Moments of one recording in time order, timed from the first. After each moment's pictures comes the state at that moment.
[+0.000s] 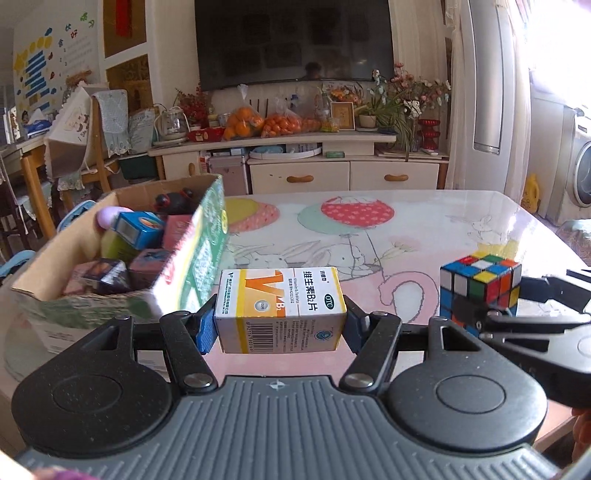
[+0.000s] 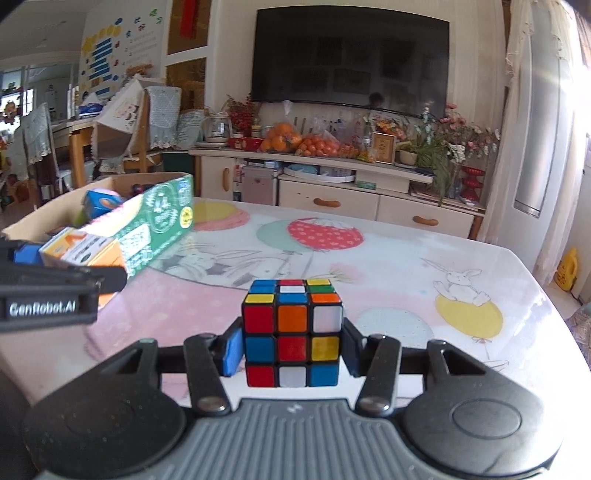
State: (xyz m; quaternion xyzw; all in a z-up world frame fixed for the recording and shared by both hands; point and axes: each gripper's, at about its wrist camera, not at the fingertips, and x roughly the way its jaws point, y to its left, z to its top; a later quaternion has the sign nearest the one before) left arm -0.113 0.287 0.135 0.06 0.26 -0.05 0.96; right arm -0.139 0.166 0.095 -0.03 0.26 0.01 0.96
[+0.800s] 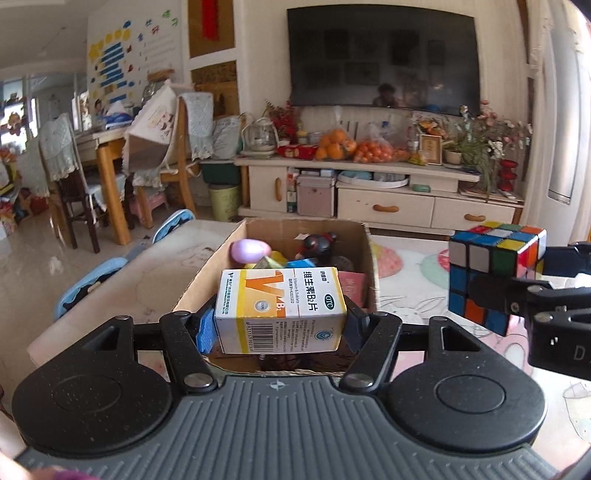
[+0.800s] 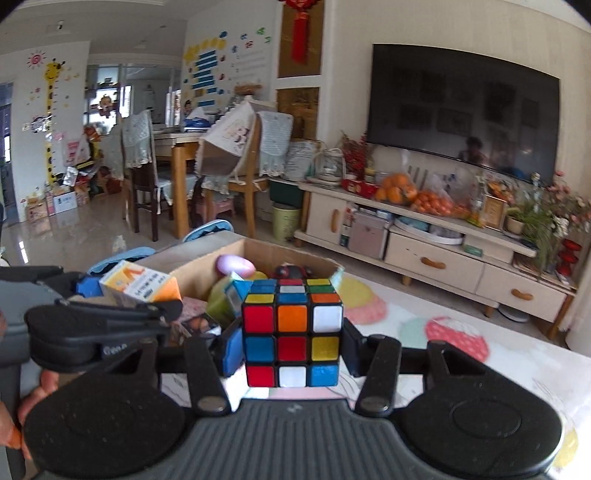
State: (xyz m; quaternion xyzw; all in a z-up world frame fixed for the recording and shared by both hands) left arm -0.090 0.414 0.193 0.02 0.24 0.06 0.97; right arm -0.072 0.296 0.182 -0.07 0.23 0.17 0.96
